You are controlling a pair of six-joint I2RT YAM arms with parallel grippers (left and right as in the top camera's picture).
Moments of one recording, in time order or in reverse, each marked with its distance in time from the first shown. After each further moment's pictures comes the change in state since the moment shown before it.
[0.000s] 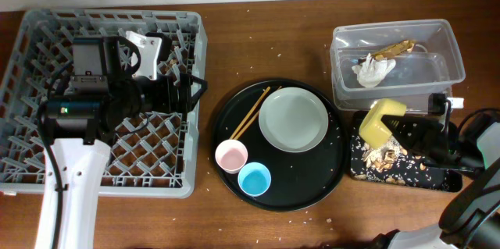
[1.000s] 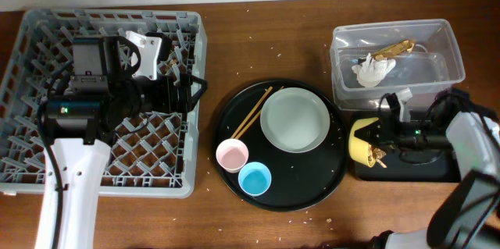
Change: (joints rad) left arm 0.000 0.000 0.000 -0.002 0.000 0.000; right arm 0.242 -0.072 -0.005 0.499 0.478 0.718
